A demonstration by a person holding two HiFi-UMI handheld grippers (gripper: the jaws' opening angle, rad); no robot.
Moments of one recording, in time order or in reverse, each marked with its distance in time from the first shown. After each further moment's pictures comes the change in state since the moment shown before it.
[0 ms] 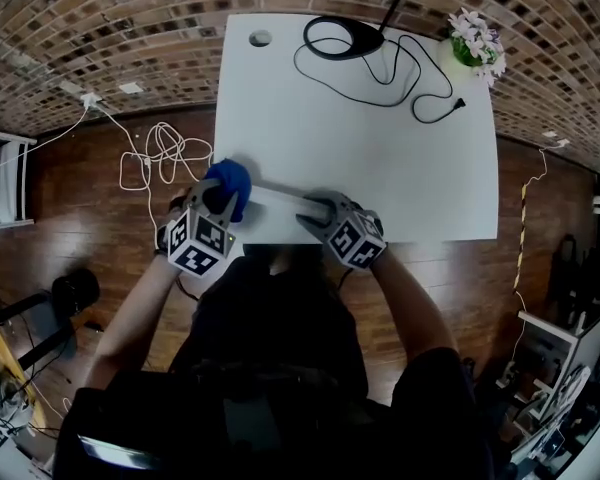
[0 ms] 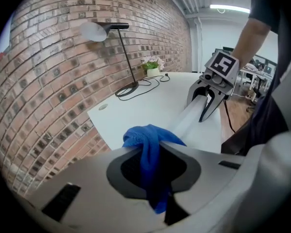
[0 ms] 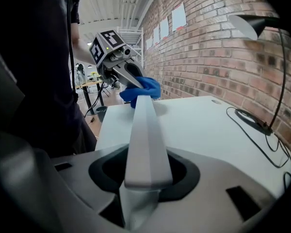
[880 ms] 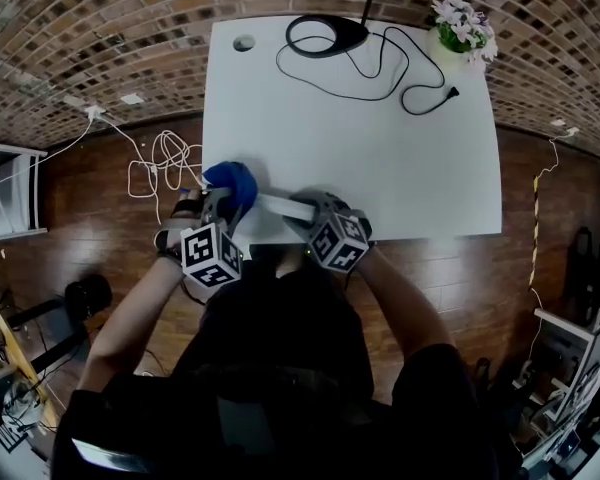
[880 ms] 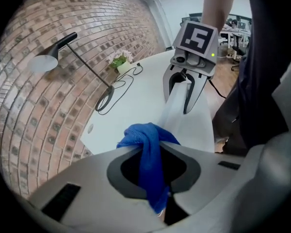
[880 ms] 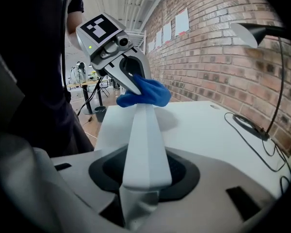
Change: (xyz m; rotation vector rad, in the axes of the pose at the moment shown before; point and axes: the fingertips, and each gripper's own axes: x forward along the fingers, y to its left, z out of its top) left arm 0.012 -0.044 0.027 0.434 0.154 0.011; right arm -0.003 0.002 0.001 -0.042 -0.027 -0.029
